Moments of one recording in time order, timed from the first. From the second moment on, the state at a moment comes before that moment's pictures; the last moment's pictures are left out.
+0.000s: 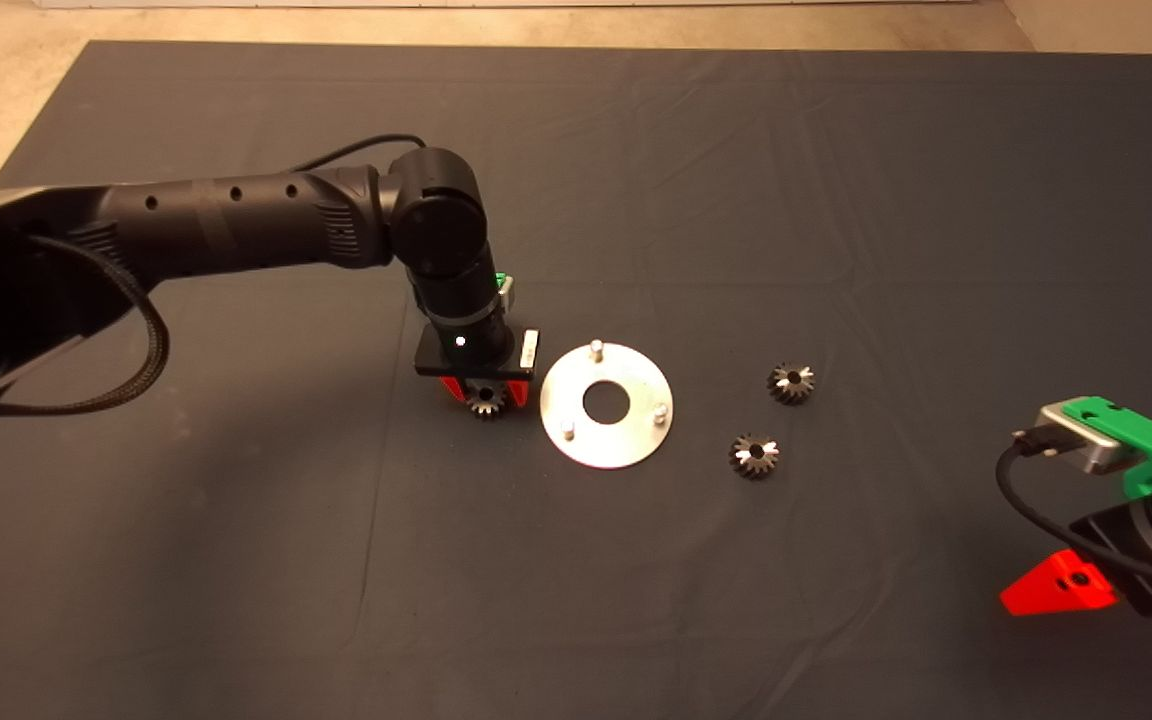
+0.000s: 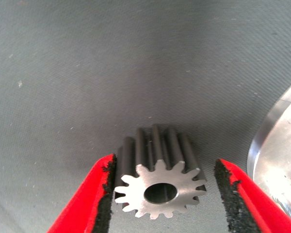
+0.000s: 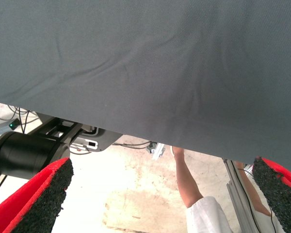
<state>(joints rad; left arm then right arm) -0.34 2.70 -1.36 0.23 1.43 -1.28 0.50 1.94 -0.41 0.00 -1.53 1.33</state>
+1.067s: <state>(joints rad) -0.34 2.73 -1.36 0.23 1.45 -1.36 0.50 1.94 -0.41 0.00 -1.53 1.33</state>
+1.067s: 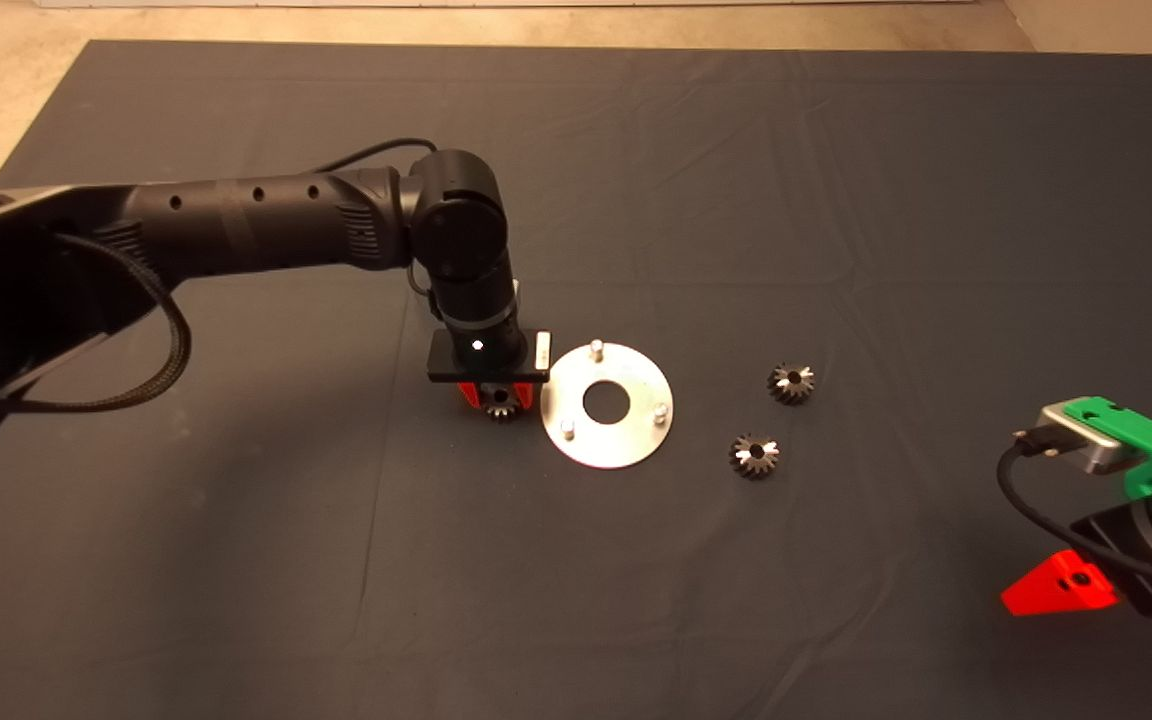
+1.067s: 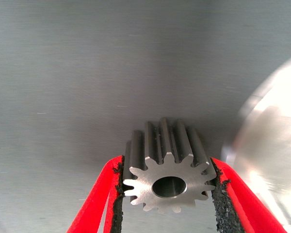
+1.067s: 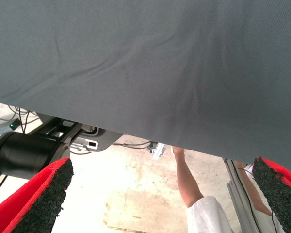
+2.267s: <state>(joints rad) -0.49 2.72 -1.27 0.20 1.52 -1.54 0.50 1.94 -0.41 0.00 -1.53 1.33</state>
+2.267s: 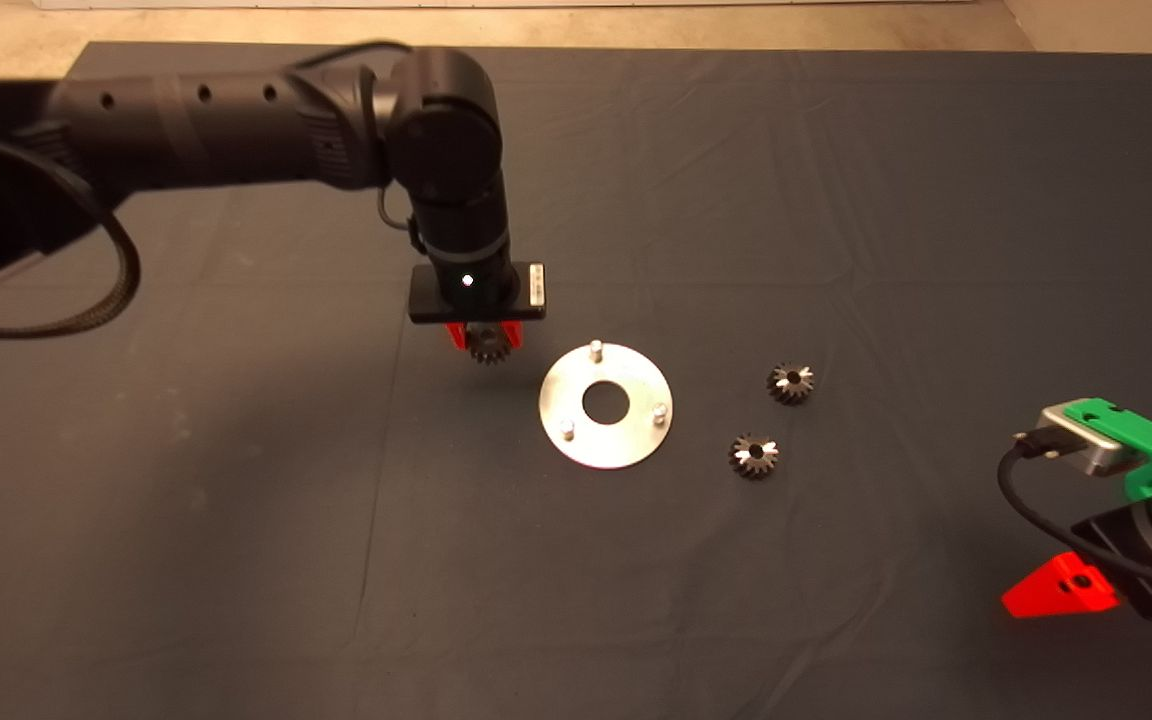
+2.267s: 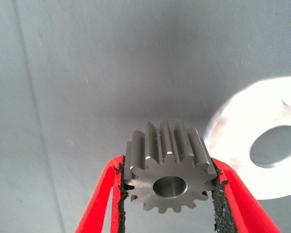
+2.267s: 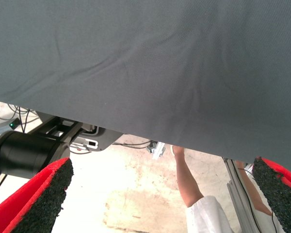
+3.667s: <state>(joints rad) -0.47 2.83 -1.14 0.16 1.53 -1.62 0.50 1.94 -0.41 0.00 -1.53 1.33</state>
